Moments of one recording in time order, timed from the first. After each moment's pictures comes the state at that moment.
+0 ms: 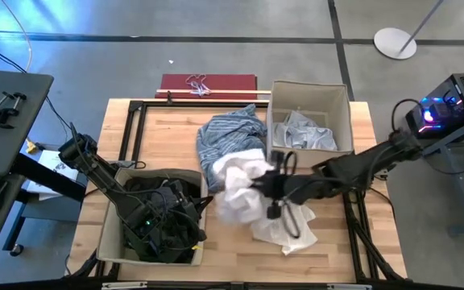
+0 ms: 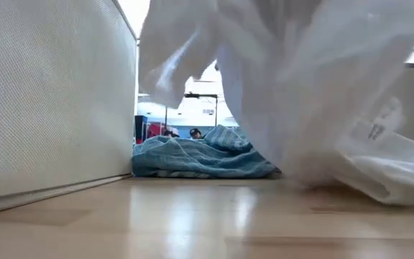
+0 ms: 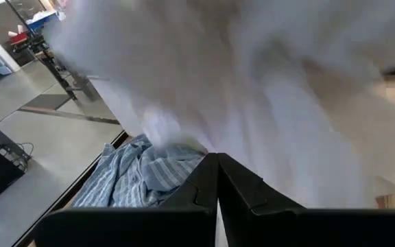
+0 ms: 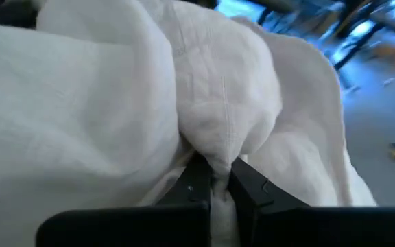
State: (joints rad) left arm -0.73 1.60 1.30 -0.58 -1.22 -0.52; right arm 0.43 1.48 1.47 -0.56 0.57 -0.01
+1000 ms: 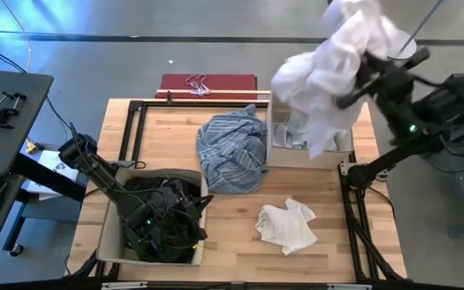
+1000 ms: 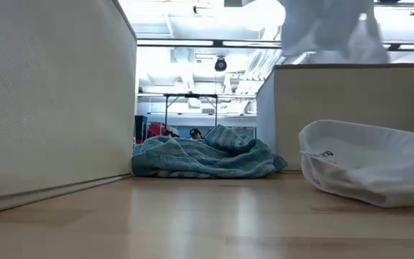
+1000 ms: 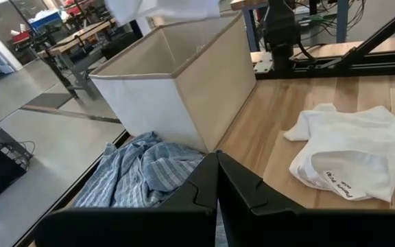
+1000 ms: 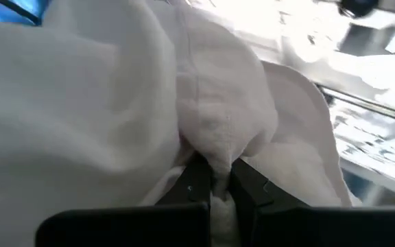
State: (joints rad) left arm -0.72 1.60 1.30 -0.58 -1.22 -0.52; right arm 0.36 1.14 1.64 0.47 1.18 -1.39
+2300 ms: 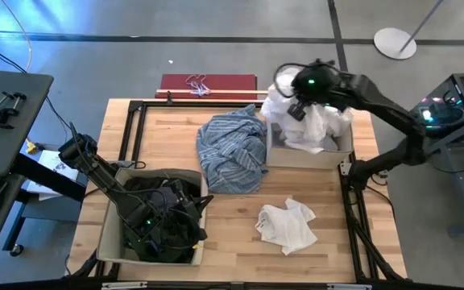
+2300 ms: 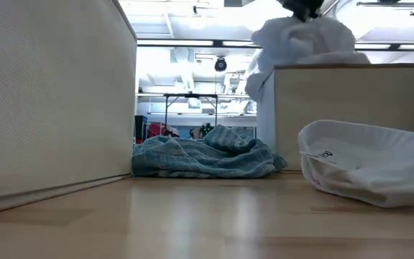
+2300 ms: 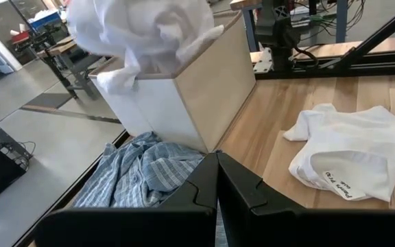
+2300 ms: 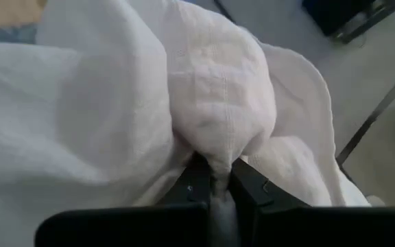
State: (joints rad) left arm -0.72 1.60 1.30 -0.58 -1.22 -0.52; right arm -0.47 1.37 1.64 -1.12 0.40 -0.11
